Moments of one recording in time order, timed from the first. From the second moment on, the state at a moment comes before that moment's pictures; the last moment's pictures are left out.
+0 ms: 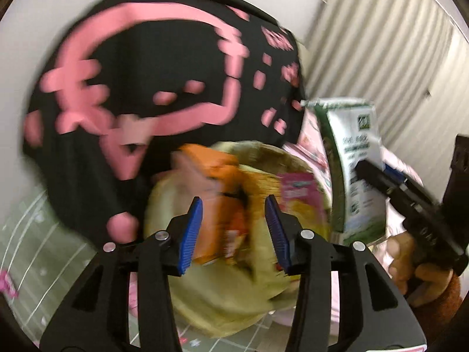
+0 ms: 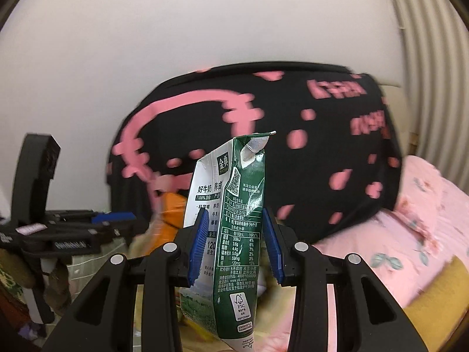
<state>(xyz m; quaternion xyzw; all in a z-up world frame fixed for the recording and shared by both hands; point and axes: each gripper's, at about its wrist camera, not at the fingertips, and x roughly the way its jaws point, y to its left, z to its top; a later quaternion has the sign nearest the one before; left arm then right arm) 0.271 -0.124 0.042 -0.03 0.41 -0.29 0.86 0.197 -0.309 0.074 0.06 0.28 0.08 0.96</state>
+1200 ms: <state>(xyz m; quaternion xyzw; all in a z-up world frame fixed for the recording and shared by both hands) 0.159 0.145 -0.003 -0.16 0.41 0.01 0.90 0.204 -0.196 0.065 0.00 0.31 0.13 0.94</state>
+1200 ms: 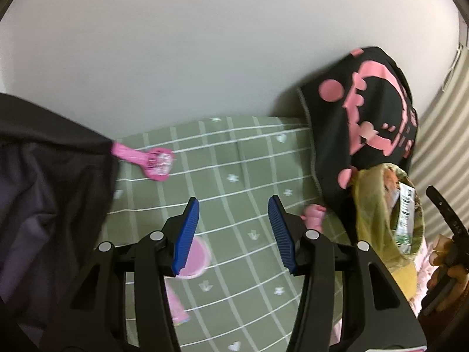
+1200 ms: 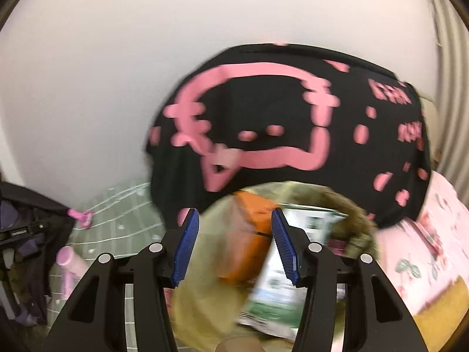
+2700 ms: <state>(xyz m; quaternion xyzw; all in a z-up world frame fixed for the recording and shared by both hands) 0.058 0.217 -0.099 -0.26 0.46 0.06 0.85 0.282 0.201 -0.096 -0.26 0.34 0.53 0.73</state>
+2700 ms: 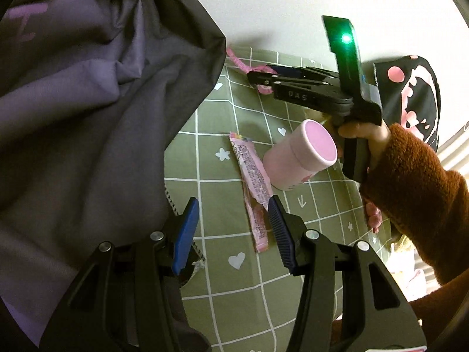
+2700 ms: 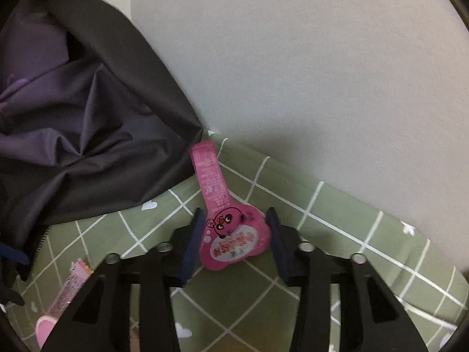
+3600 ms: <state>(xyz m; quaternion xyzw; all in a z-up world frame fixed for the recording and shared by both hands) 0.092 0.192 -0.078 -0.21 0.48 0.05 0.85 0.243 0.049 -0.020 -0.14 0.36 0.43 0.82</state>
